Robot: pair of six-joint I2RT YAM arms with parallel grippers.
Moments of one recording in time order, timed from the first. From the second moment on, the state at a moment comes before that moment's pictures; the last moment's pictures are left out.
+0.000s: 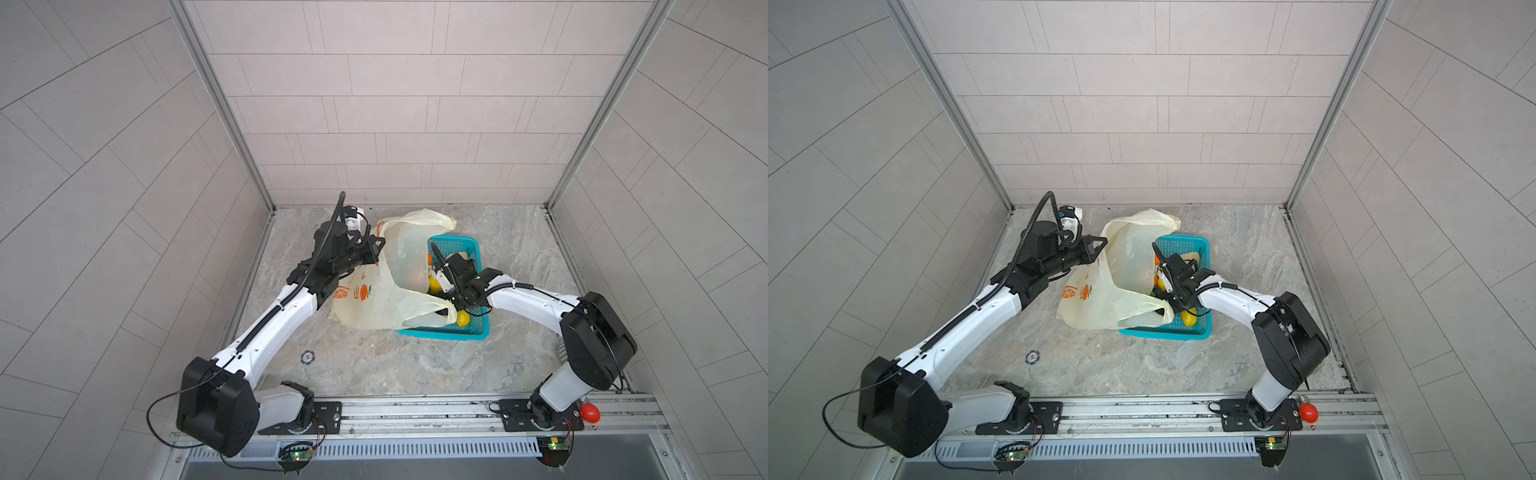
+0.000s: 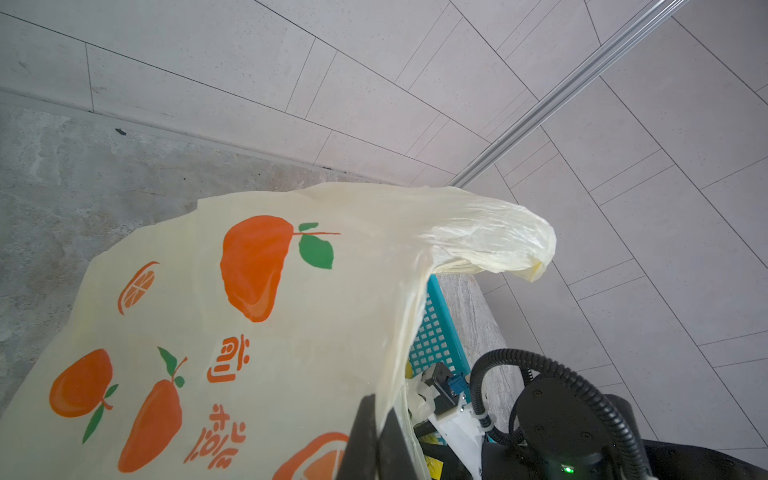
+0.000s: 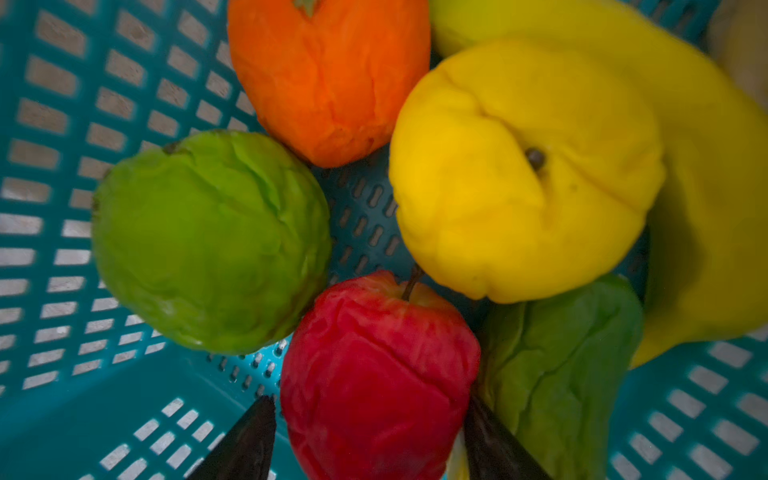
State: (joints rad) left arm -0.37 1.27 1.01 -0.12 0.32 -0.55; right arm 0.59 1.63 1.02 -0.56 -0.10 0.27
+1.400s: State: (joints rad) left arm -0.37 1.27 0.95 -0.07 0.41 -0.60; right arm 0.63 1.47 1.19 -0.30 -0.26 0.19
